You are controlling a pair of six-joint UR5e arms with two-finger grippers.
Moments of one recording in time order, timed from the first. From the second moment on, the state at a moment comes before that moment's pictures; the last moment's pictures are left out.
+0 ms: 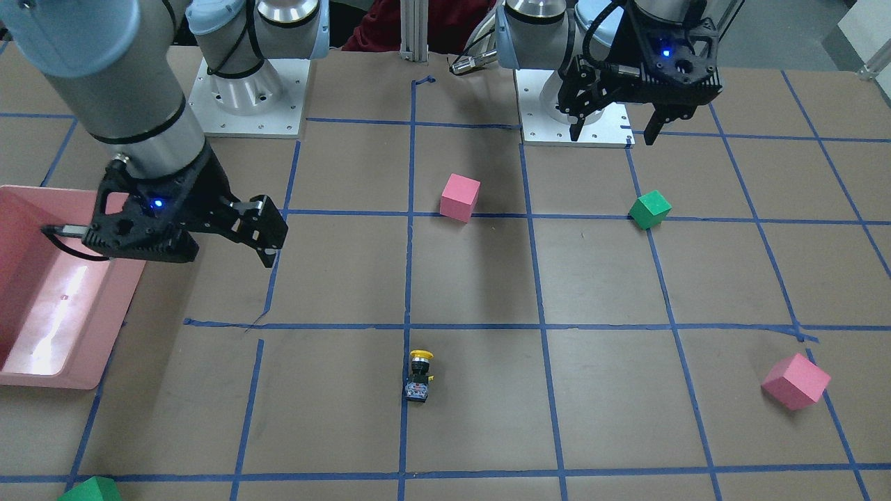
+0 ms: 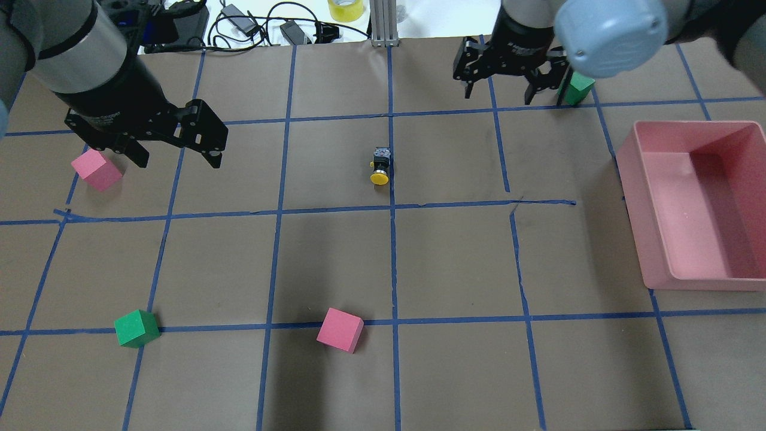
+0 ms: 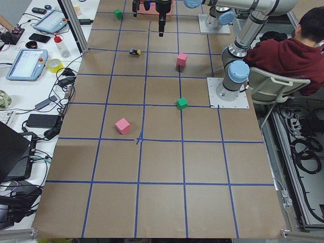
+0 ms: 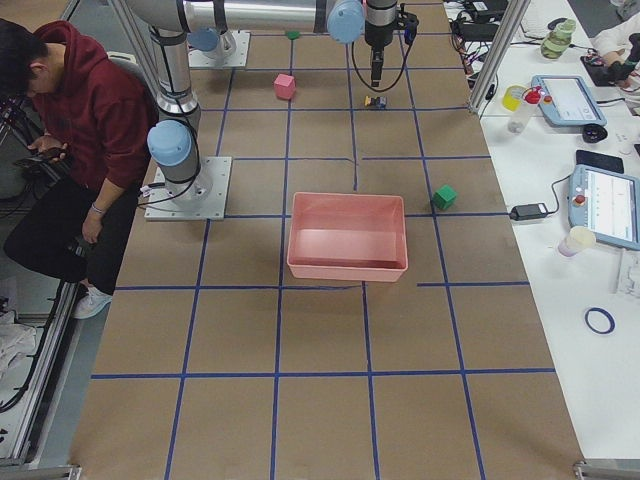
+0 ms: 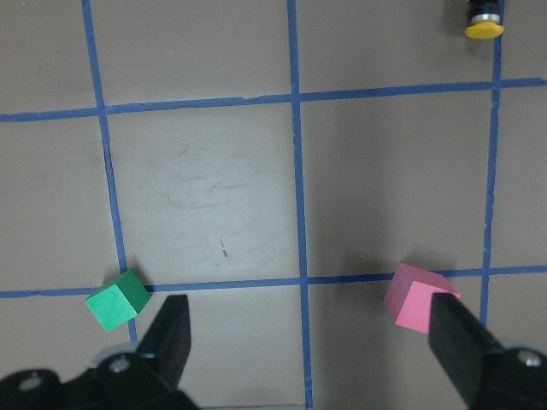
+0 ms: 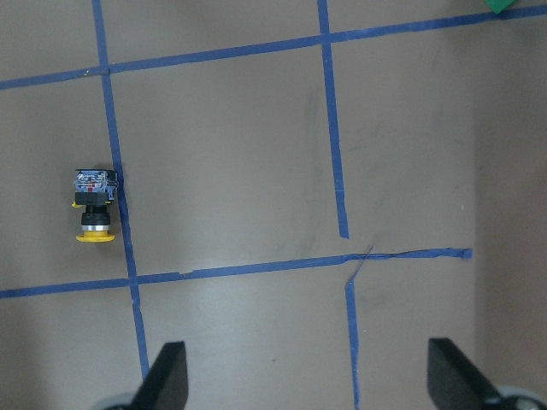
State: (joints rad) left arm -1.57 -1.45 -1.60 -1.62 1.59 0.04; right arm 1.61 -1.41 1.44 -1.69 -1.53 0.12
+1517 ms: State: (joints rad) left arm -1.57 -1.45 -1.61 -1.61 1.59 0.04; right arm 1.59 -1.52 1.49 -1.50 -1.62 0.04
